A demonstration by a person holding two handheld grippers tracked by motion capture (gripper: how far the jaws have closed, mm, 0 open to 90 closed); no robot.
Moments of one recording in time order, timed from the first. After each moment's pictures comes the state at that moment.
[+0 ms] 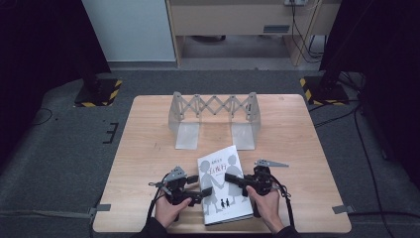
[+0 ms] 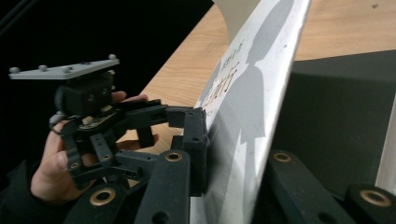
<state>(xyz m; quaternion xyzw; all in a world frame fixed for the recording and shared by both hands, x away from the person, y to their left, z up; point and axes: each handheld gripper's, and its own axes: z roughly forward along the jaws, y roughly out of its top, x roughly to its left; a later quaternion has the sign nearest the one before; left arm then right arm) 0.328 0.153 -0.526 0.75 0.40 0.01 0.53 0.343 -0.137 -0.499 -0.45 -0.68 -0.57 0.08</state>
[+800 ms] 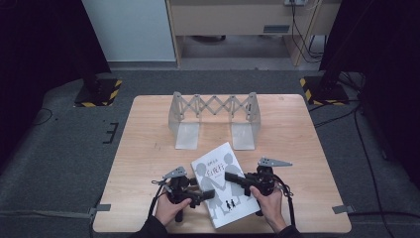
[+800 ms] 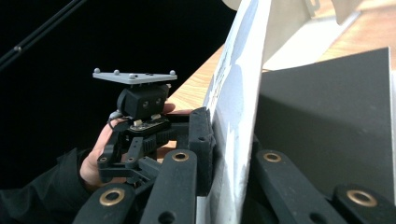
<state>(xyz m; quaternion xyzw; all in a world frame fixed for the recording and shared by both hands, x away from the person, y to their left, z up) 0.336 0.150 -0.539 0.72 0.39 -0.08 0.56 0.341 -0.142 -0.487 -0.39 -0.68 -0.61 0.09</state>
